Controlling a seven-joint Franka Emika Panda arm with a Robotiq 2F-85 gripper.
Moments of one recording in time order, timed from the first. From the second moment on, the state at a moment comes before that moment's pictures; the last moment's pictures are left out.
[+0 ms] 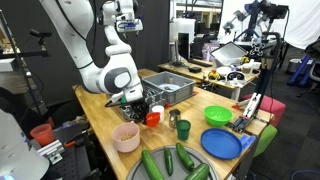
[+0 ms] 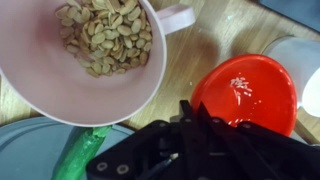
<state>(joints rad) -0.01 0.27 -0.08 -2.62 -0.55 3.06 1.56</state>
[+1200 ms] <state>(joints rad) 0.01 0.47 -0.15 -2.51 -0.56 3.18 1.53</state>
